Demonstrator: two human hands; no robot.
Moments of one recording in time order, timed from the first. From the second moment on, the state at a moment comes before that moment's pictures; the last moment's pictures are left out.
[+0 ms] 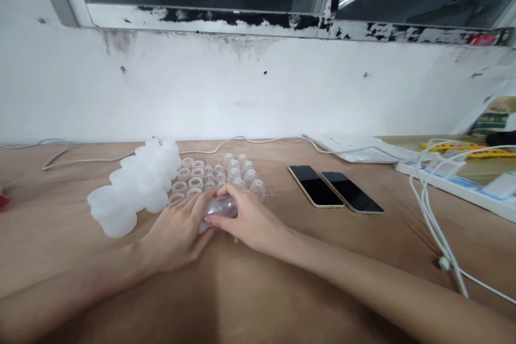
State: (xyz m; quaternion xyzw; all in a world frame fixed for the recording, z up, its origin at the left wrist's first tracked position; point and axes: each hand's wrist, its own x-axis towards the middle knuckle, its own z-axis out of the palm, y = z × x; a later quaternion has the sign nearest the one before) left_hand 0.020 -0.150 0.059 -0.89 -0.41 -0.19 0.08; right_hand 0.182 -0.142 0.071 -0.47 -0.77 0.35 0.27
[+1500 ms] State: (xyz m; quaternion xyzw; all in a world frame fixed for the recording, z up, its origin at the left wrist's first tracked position) left_hand -0.017 -0.134 0.043 -0.84 -0.47 -0.27 -0.06; right_hand 0.219 -0.125 0.078 -0.50 -0.84 0.05 0.20
